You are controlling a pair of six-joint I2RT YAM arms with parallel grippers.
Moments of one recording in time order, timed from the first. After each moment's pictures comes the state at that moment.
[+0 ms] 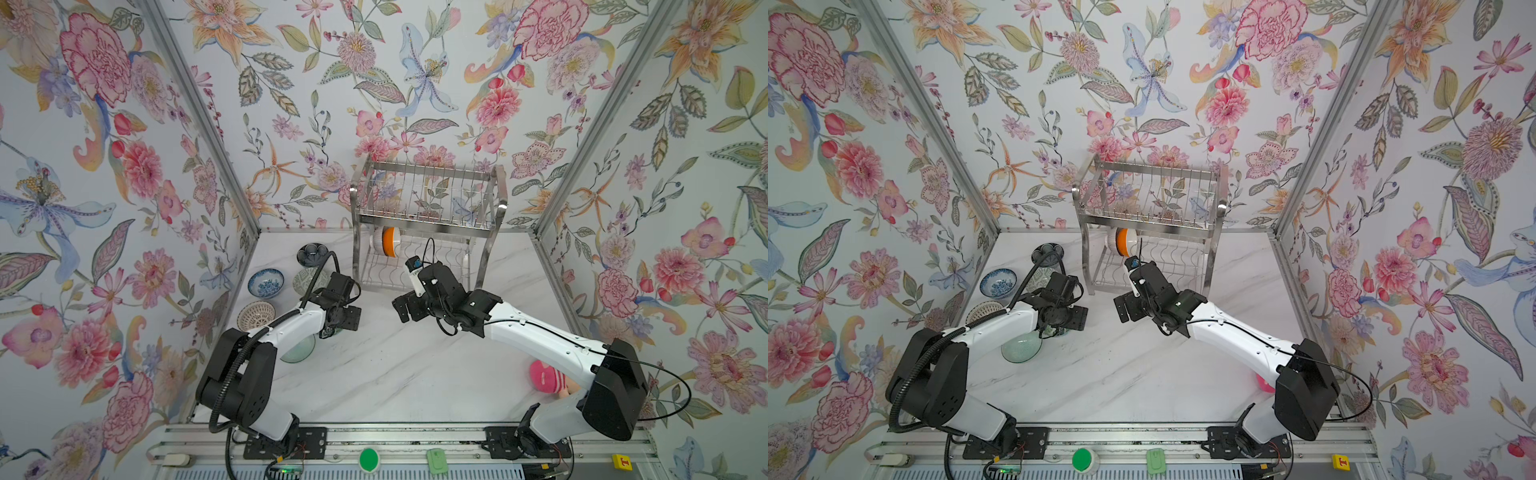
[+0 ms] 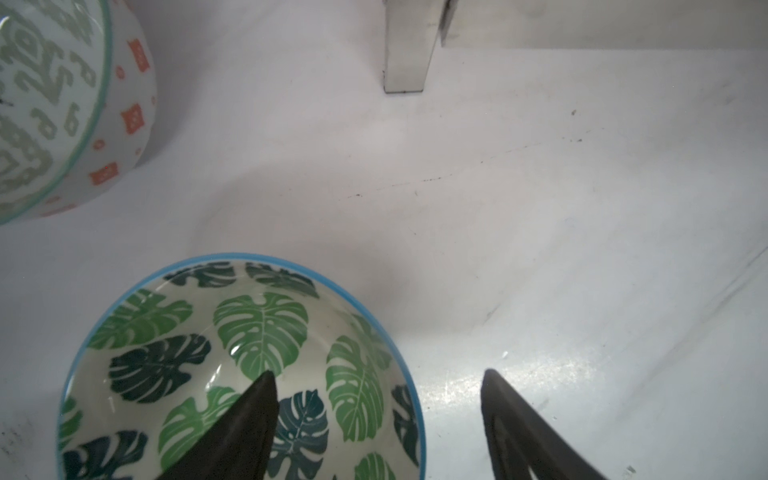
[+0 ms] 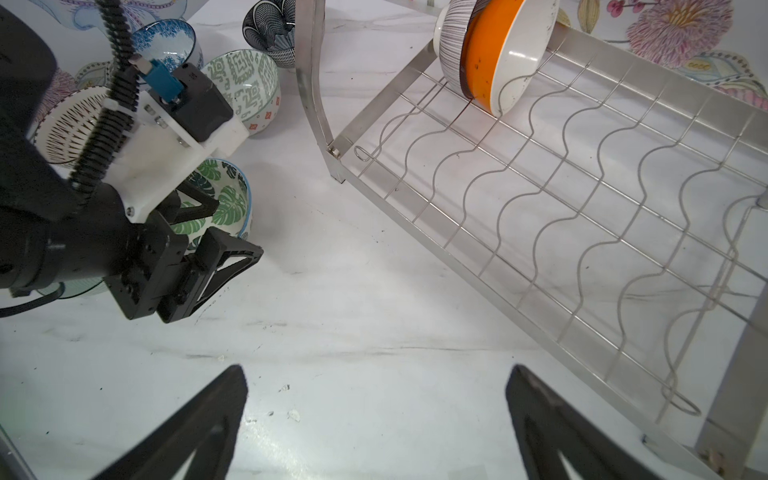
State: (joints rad) left arm -0.43 1.55 0.92 -0.49 -0.11 -0.19; right arm 0.84 1.49 1.19 -0.43 0.13 0.23
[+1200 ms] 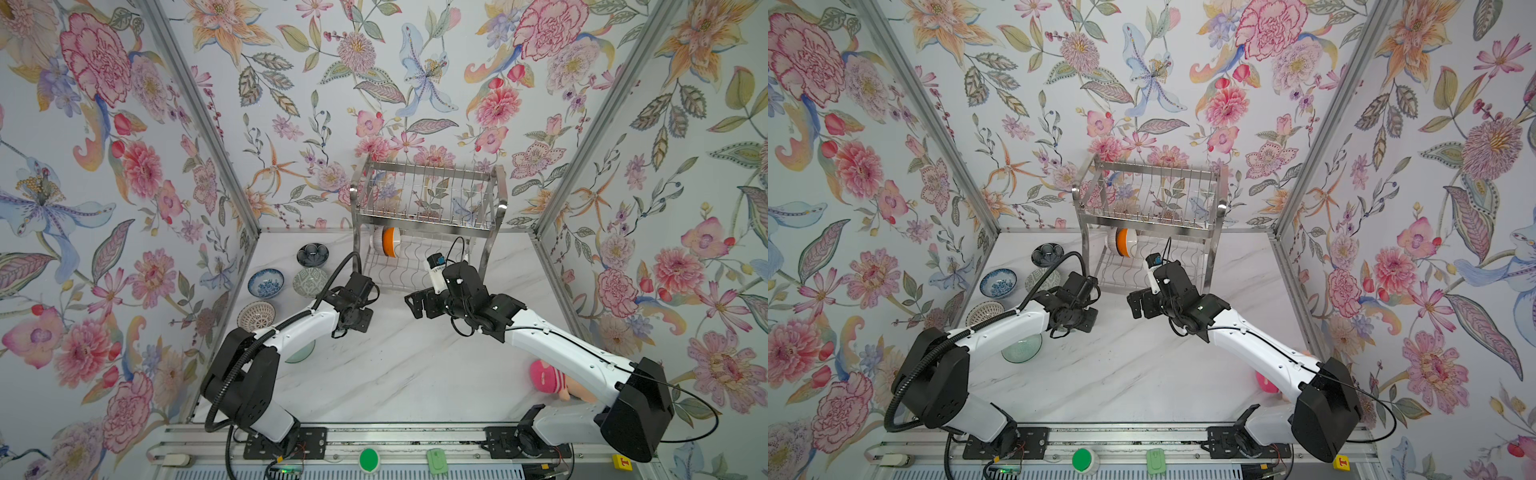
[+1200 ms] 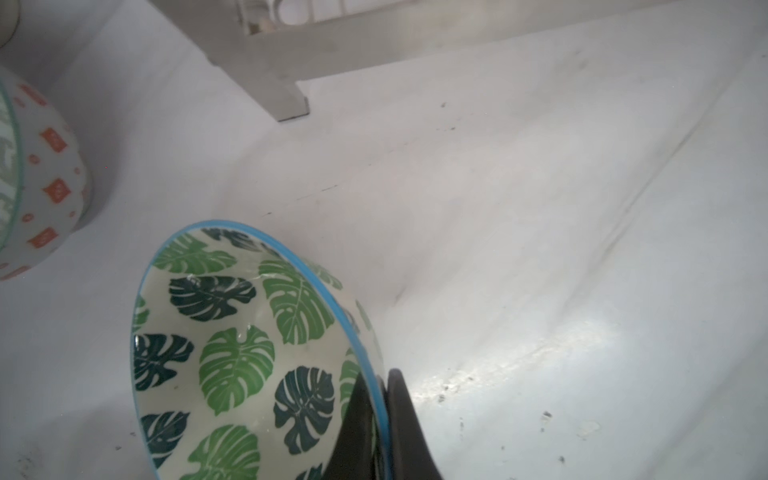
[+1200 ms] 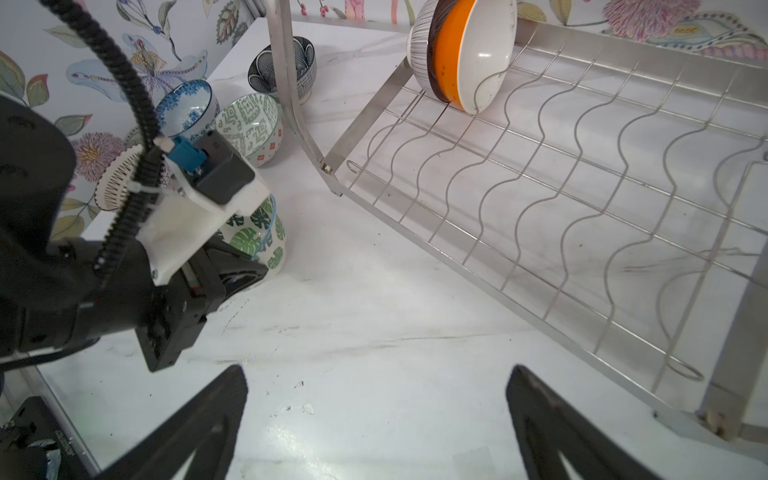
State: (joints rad) left arm -0.62 1.56 1.02 -0.58 -0.14 -0.18; right arm 0.74 1.34 1.08 -0.38 0.02 0.32
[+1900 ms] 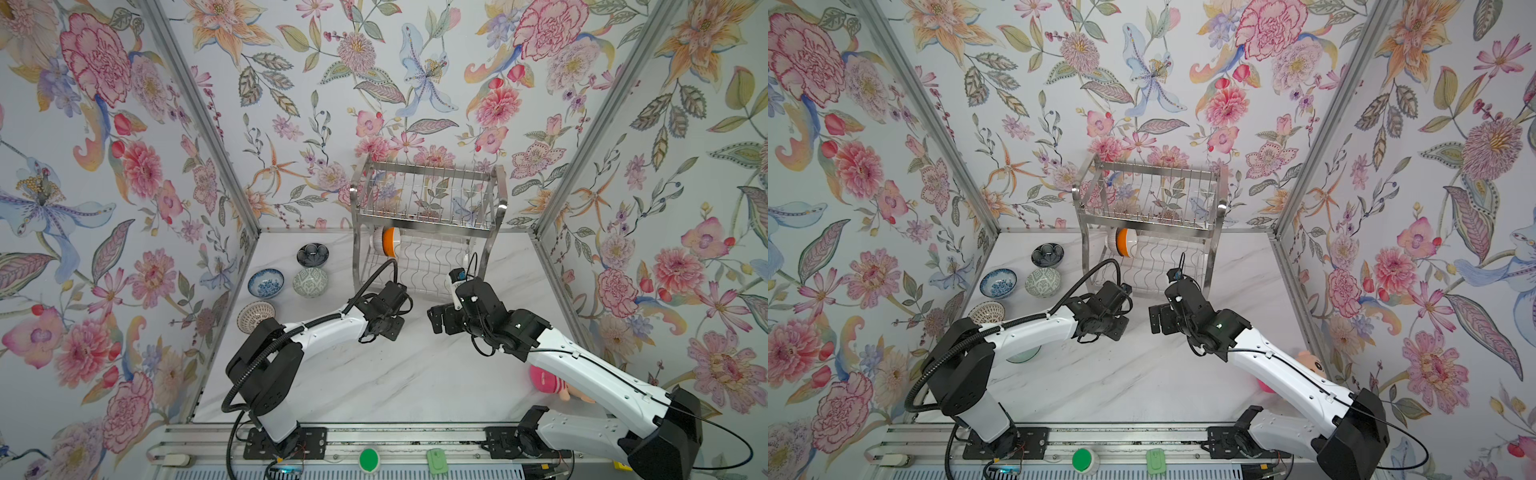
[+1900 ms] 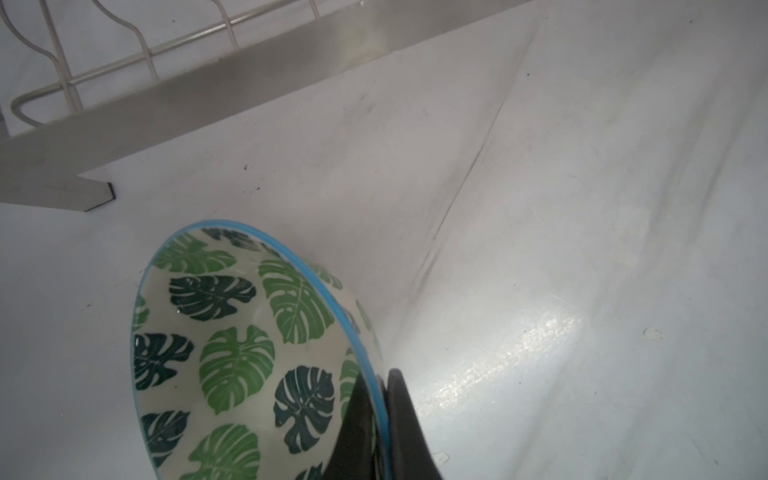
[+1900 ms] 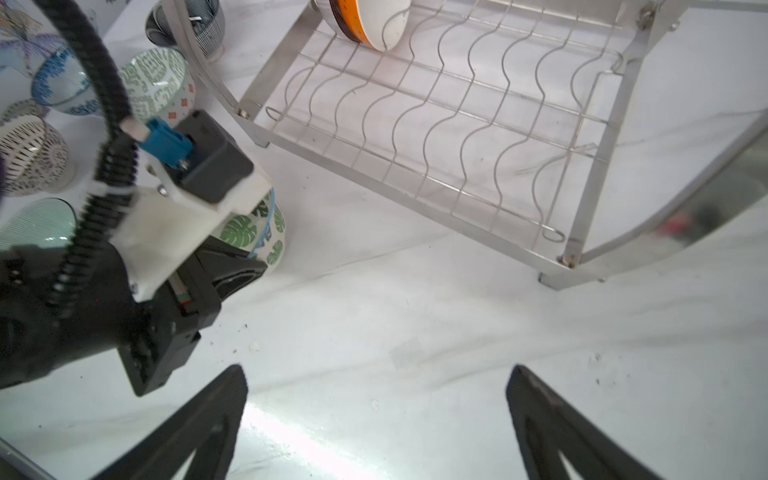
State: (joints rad) left arm -0.81 1.70 1.12 -0.49 -0.13 -0.22; right arm 0.77 1.15 0.96 -0.61 0.20 0.40
